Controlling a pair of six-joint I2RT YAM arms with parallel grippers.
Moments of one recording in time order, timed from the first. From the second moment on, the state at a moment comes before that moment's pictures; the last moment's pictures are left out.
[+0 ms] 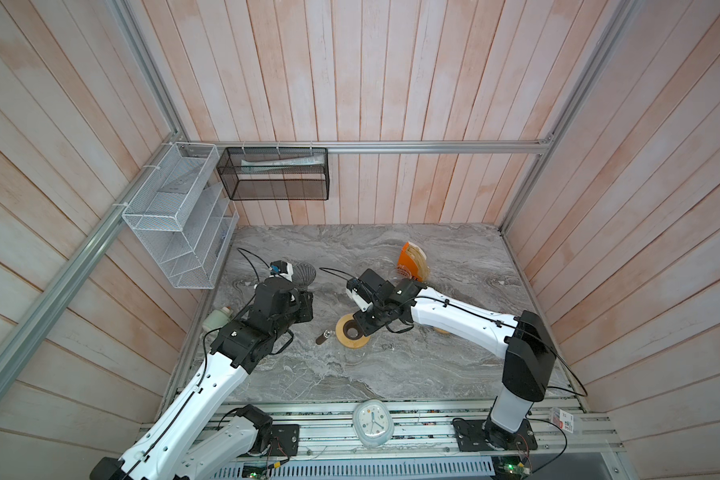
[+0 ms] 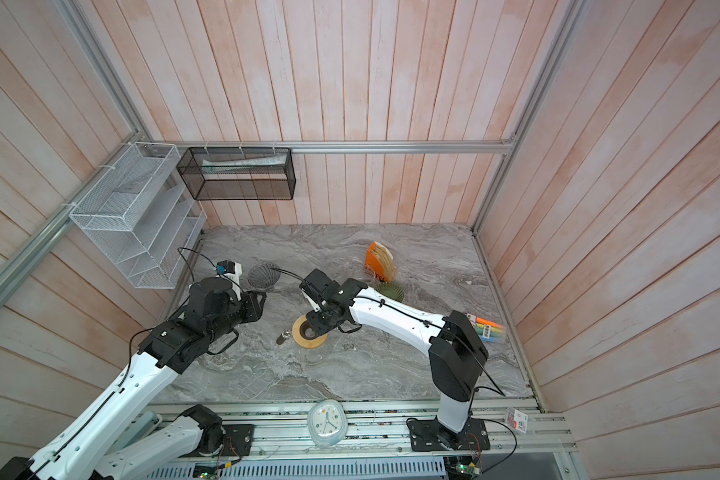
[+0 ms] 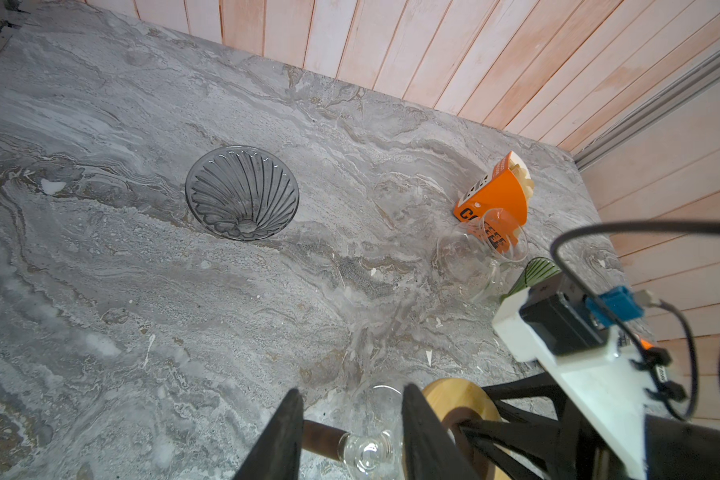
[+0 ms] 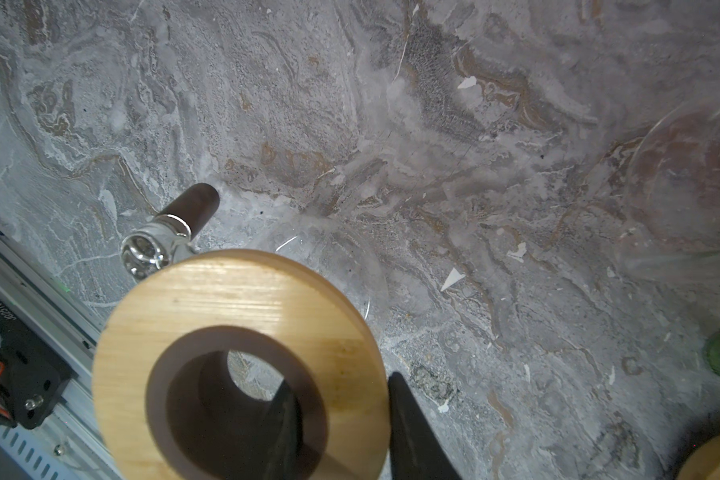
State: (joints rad) left arm -0.48 0.93 0.95 -0.63 -0.13 -0.50; right arm 0.96 1.78 1.49 -0.84 -0.02 0.31
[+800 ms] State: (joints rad) left arm -0.47 0.91 0.94 -0.63 -0.13 -0.50; right arm 0.96 1.82 1.52 -0.84 -0.02 0.29
